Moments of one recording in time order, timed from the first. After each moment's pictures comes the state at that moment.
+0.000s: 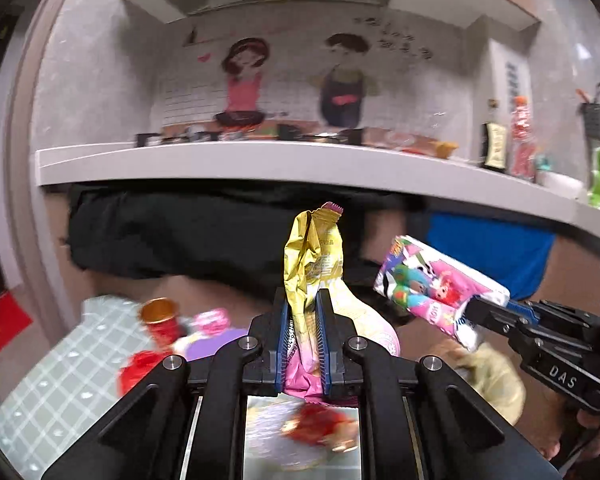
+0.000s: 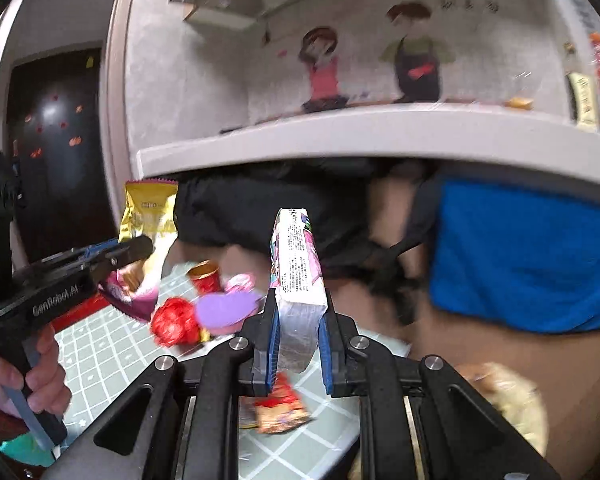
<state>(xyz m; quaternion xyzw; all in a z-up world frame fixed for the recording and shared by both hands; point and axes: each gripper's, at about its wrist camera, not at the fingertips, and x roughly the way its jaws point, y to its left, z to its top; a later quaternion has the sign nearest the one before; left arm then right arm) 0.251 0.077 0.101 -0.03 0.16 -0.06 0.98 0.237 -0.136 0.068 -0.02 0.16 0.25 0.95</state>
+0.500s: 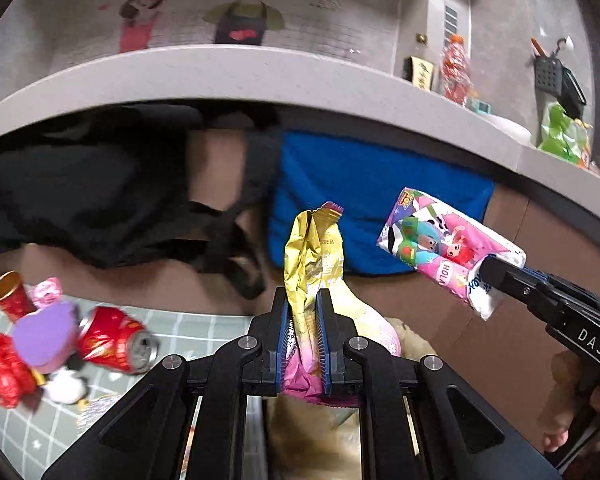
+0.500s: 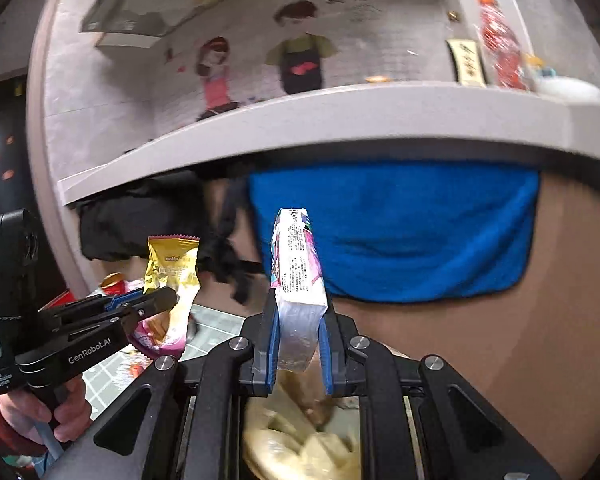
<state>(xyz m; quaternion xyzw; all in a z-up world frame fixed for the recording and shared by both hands) 0.312 -0.071 0.047 -0.03 0.25 -0.19 0.95 0.258 -0.281 0.059 0.03 0.19 0.12 0.97</state>
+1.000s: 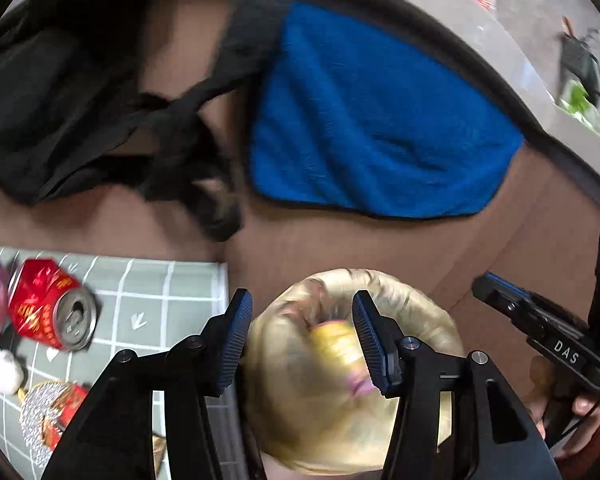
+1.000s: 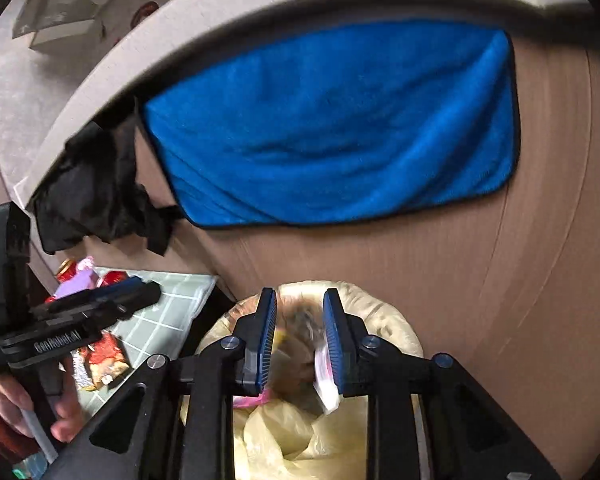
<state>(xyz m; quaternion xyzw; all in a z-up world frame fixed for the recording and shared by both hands) 0.383 -0.072 -0.015 -0.06 0.36 -0.22 0.90 0.313 -0.325 -0.017 0.08 0.29 0.07 0.95</state>
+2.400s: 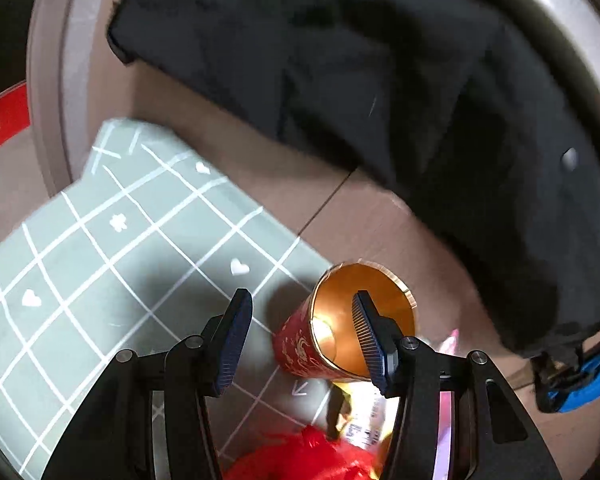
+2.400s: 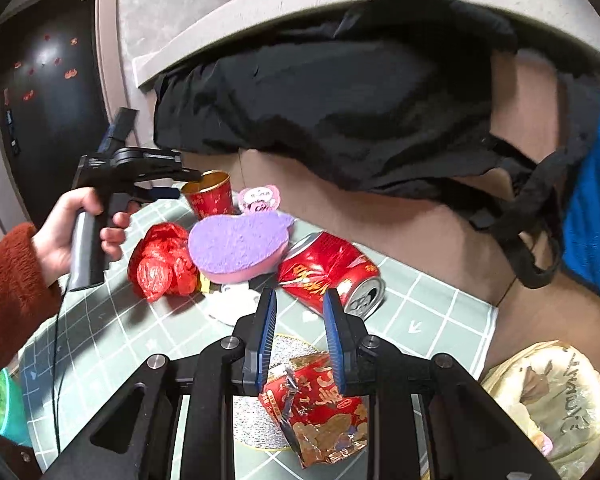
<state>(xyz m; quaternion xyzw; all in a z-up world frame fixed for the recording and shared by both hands) 0.465 0.359 -0.059 -0.29 0.39 0.04 0.87 0.330 -0.013 -0.028 -0.08 0.31 0.28 0.91</state>
